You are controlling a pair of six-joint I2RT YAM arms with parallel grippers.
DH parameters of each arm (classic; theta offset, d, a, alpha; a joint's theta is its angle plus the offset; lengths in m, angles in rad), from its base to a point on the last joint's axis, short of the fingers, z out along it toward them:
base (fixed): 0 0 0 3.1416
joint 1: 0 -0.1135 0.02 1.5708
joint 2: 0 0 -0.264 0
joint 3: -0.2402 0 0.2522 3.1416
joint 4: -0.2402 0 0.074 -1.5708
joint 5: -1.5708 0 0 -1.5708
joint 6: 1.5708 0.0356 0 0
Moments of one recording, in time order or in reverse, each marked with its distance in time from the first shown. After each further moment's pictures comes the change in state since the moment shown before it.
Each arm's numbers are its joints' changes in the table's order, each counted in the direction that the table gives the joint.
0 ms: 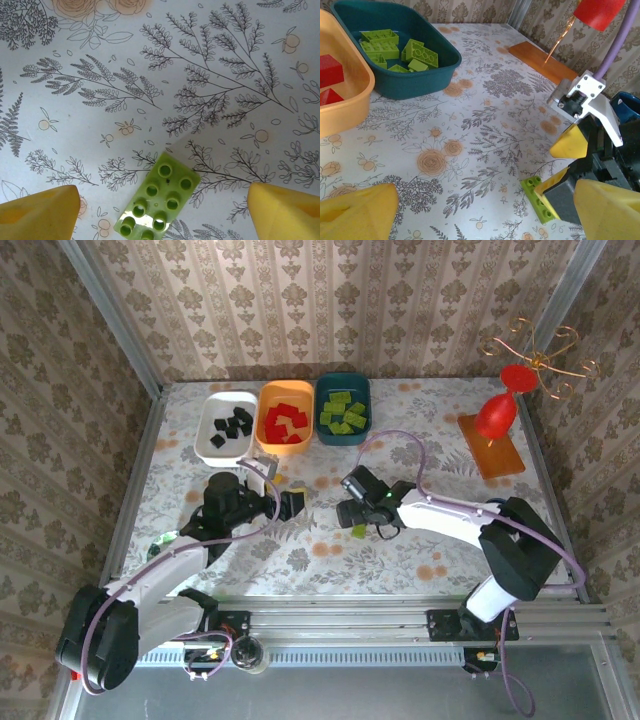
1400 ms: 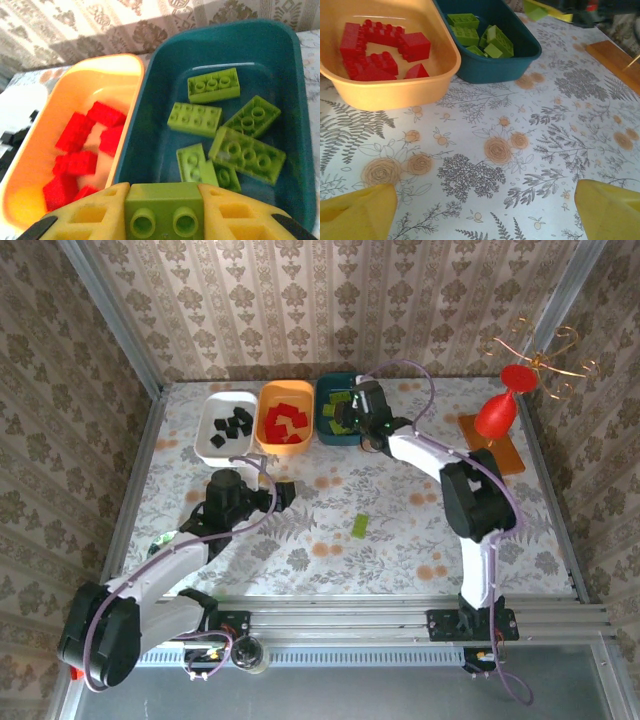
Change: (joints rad) left arm -0.016 0.016 -0.029 -0.111 0.269 -0.043; right arm 0.334 0.478 -0.623 0.453 0.153 -0.061
